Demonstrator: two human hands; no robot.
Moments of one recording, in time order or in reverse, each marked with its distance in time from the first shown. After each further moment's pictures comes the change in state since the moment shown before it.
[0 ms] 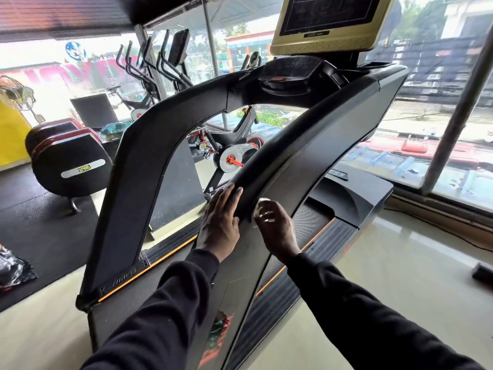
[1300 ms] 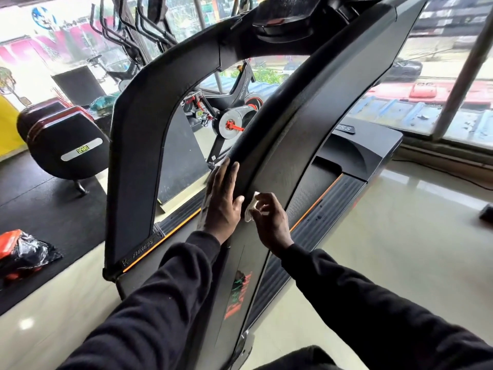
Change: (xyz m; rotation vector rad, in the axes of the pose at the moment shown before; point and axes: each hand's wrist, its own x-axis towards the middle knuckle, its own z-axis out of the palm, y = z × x) left_hand -0.033 -0.025 -0.007 0.001 -0.033 0.048; right_hand -0.073 -0.008 0.036 0.025 -0.029 0.159
